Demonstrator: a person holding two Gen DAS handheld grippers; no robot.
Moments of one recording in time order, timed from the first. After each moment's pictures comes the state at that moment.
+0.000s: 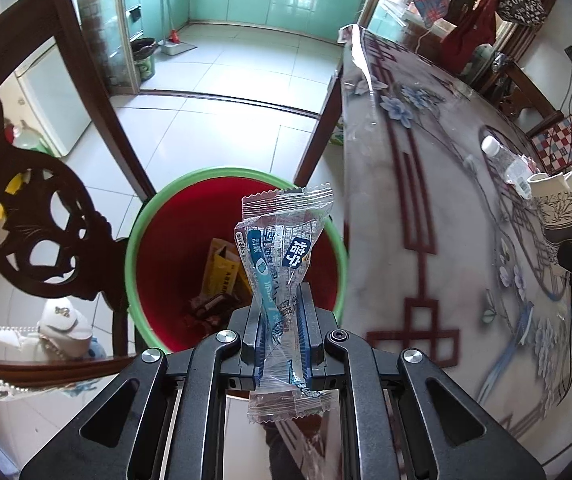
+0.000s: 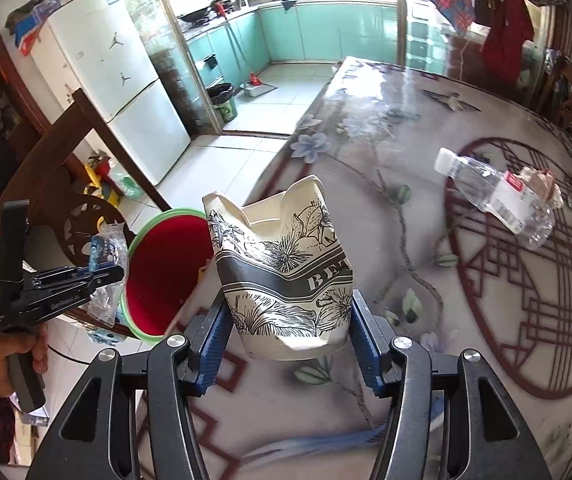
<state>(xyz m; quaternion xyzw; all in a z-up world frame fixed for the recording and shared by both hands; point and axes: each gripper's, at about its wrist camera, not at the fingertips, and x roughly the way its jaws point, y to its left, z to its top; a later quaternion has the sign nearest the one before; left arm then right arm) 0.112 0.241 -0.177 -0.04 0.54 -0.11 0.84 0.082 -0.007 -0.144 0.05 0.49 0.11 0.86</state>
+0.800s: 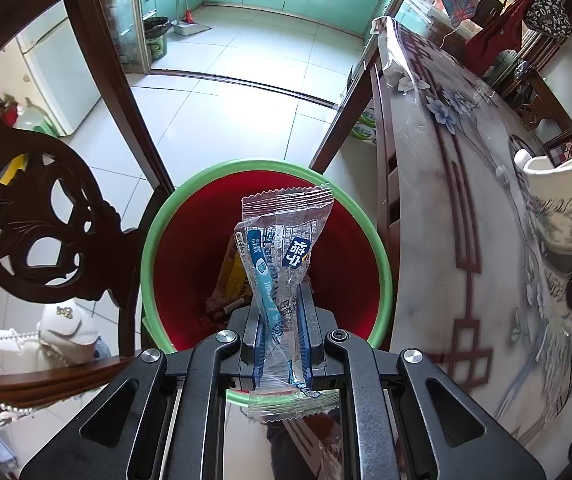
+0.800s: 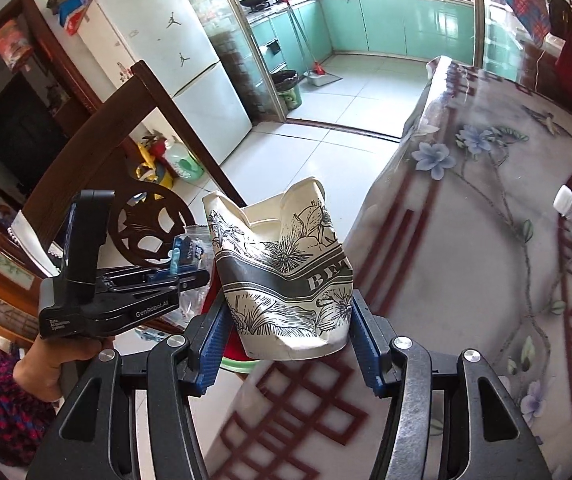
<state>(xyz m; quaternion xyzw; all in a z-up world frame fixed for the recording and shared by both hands) 0.142 0.268 -0.201 -0.06 0.56 -0.10 0.82 0.123 0.085 -0.163 0.06 0.50 0.21 0.84</state>
